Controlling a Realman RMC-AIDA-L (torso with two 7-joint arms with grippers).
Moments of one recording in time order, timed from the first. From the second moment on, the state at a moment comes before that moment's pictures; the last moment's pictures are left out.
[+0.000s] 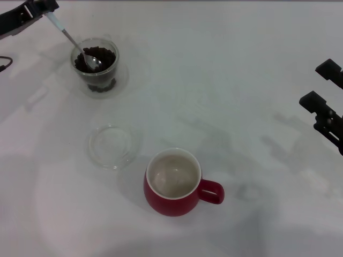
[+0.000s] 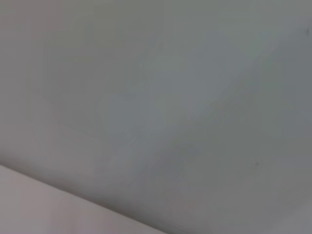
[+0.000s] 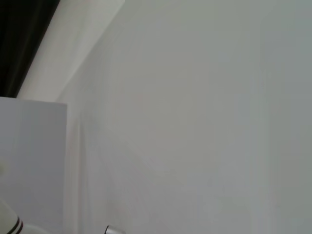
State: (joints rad) left arm -0.83 -1.96 2.84 -0.25 -0.60 1.08 -1.74; right arm 0.27 2.00 -2.18 0.11 0.05 -2.09 0.52
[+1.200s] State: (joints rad) left arm -0.66 -1.99 2.84 -0.20 -0.78 1.17 -2.02; right arm 0.27 1.96 -2.18 0.13 0.05 -2.07 0.53
